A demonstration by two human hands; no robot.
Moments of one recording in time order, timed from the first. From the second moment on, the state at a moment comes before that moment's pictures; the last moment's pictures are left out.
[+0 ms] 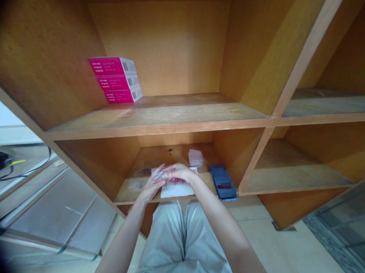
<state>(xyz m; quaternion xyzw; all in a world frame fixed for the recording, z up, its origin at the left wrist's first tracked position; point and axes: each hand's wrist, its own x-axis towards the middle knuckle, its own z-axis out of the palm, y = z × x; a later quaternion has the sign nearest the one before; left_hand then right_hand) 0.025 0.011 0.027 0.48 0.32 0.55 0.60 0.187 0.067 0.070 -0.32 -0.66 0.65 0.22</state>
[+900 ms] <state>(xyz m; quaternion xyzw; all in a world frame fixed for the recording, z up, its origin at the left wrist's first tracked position) 0.052 0.025 0.013 0.36 0.21 0.62 0.67 0.199 0.073 0.078 -0.34 -0.66 0.65 0.16</state>
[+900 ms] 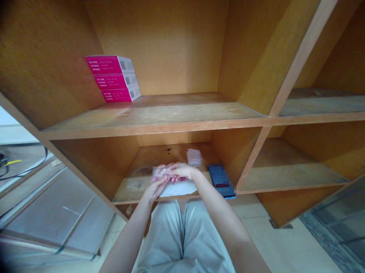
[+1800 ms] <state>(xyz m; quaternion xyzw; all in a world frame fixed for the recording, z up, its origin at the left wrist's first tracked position) 0.058 0.026 0.010 0.35 0.27 0.62 0.65 0.202 0.071 -0.011 -0.53 -0.46 0.40 0.59</state>
